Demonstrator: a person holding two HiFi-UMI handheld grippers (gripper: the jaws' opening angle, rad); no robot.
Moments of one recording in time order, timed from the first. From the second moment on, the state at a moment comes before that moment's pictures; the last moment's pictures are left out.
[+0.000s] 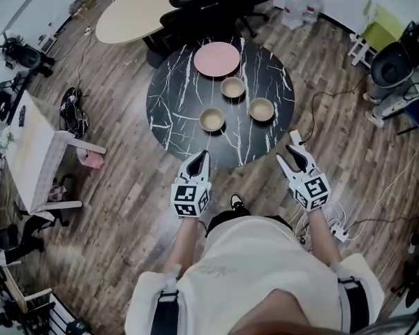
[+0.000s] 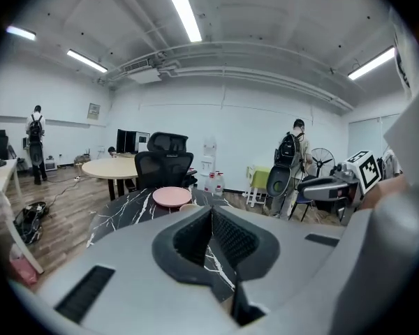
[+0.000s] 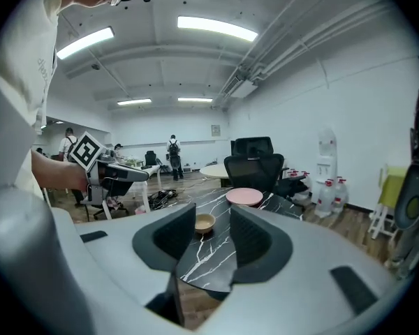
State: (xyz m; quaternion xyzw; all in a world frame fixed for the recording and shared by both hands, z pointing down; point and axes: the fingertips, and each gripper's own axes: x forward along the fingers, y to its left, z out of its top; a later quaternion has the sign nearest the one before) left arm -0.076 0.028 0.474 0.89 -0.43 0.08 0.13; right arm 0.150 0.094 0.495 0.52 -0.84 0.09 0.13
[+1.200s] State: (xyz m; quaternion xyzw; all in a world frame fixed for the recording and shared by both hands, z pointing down) left arm -0.063 -0.097 0.481 0.85 -0.48 0.09 0.17; right arm 0.185 -0.080 0.523 0.48 -0.86 0.10 0.14
